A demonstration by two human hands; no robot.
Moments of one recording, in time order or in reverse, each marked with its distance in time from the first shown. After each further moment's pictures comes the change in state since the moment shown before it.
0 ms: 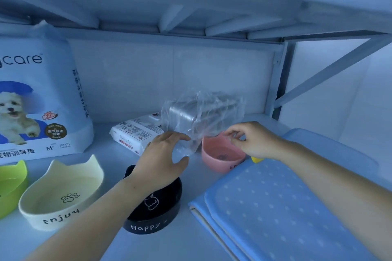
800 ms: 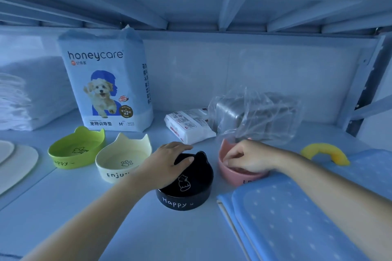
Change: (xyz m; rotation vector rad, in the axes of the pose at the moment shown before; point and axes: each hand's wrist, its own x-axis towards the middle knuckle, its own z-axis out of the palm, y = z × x) left_hand -0.053 -0.023 -0.022 0.242 -0.142 -0.367; right_hand 0.029 -0.035 0.056 0.044 -0.457 -0.187
